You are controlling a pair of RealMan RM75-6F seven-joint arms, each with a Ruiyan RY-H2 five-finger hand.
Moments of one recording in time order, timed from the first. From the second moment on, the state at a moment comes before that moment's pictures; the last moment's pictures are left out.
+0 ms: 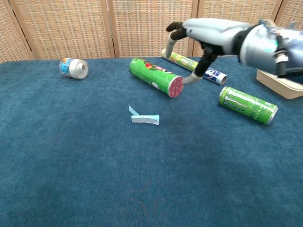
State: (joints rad) left arm -0.15 -1.11 -0.13 -1.57 1.32 1.38 -0.04; right arm 0.85 -1.53 0.34 -1.63 -1.03 0.98 -0.54
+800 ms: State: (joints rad) left arm -0.17 -1.11 -0.13 -1.55 1.29 1.34 -0.04; right arm 1.02 -1.97 0.34 -1.18 -0.77 1.03 -0.70
